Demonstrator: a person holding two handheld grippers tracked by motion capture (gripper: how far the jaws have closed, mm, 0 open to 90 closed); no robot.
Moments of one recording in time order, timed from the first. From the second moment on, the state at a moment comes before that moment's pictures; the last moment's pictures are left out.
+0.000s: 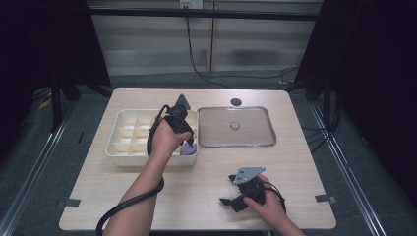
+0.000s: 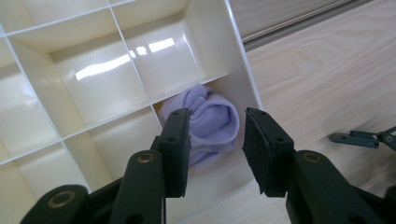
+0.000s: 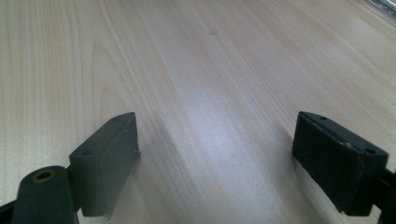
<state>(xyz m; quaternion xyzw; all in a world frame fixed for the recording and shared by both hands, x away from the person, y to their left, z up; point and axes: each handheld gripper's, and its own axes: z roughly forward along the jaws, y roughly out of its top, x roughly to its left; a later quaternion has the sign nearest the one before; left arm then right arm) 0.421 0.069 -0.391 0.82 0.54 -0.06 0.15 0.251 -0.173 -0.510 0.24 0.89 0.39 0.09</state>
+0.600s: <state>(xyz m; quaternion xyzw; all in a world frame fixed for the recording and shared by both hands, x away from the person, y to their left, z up) 0.416 0.077 -0.391 0.82 0.54 -0.06 0.16 0.251 -0.173 -0.510 0.24 0.89 0.39 0.09</state>
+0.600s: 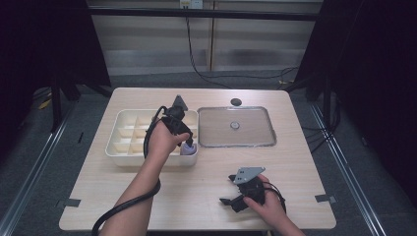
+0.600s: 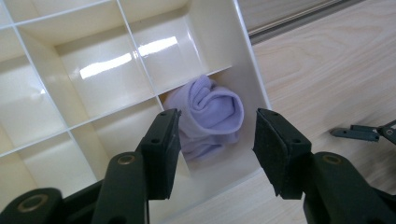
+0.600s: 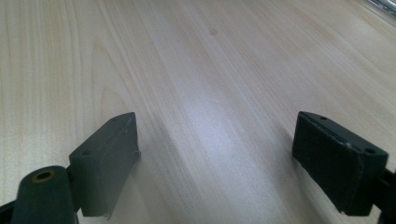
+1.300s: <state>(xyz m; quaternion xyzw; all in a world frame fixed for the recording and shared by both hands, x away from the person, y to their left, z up) 0.411 0.083 -0.385 0.83 0.53 -0.06 0.17 0.251 -0.173 -0.510 0.24 0.89 0.39 0.09</state>
